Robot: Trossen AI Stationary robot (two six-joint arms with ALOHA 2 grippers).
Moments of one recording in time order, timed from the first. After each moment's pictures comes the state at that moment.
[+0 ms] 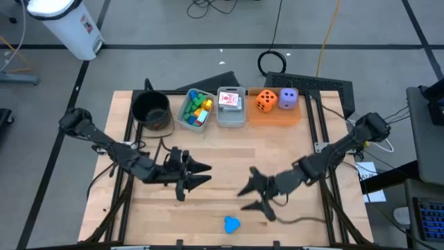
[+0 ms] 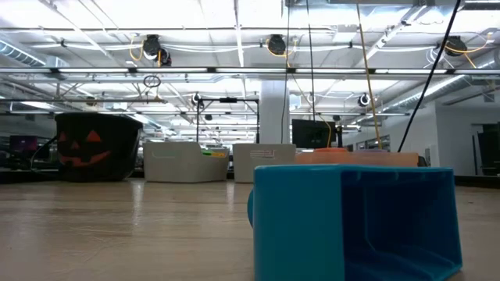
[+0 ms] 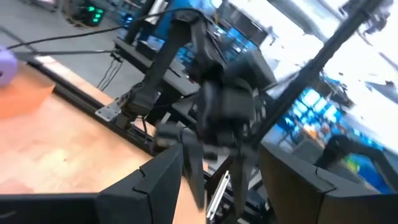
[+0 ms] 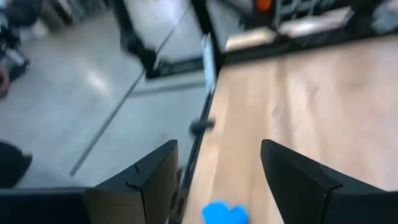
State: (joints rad) left arm -0.54 1.30 0.93 0.44 -0.56 -0.60; right arm 0.52 1.42 1.04 0.08 0.13 0.45
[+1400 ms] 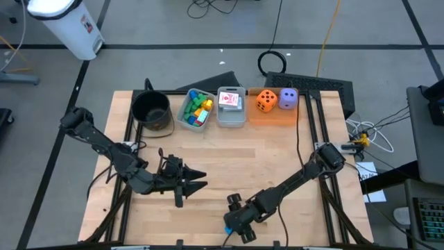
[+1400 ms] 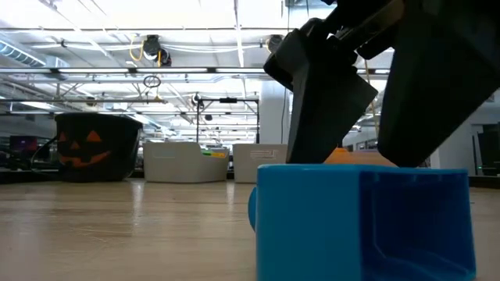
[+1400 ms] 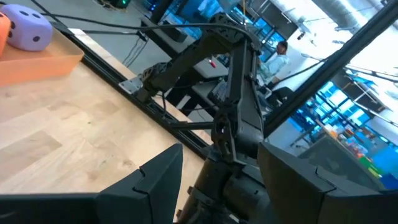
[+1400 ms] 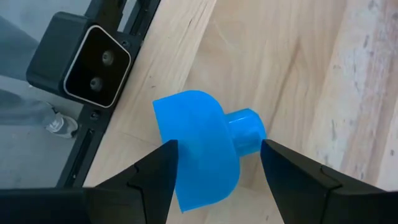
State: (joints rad) left arm -0.65 1.31 0.93 0.31 -0.73 -0.77; right arm 0.57 2.09 1.50 -0.38 0.00 0.25
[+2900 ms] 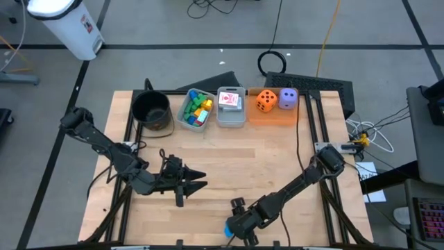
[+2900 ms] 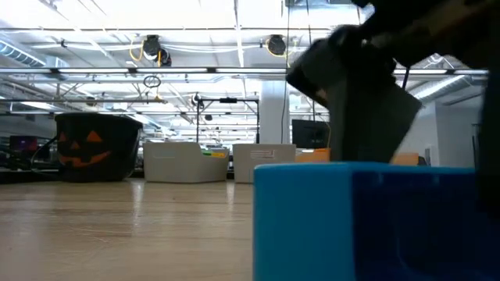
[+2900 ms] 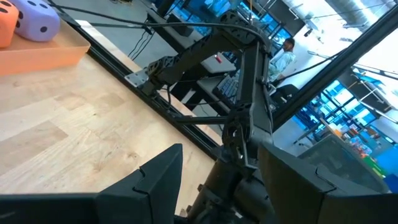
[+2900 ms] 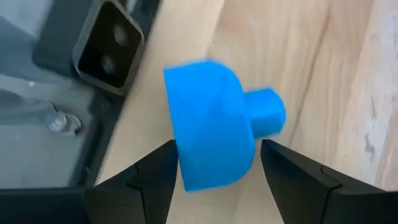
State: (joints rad) left arm -0.65 1.31 0.93 0.26 -0.73 -0.82; right arm 0.61 2.11 1.50 -0.39 0.02 0.33
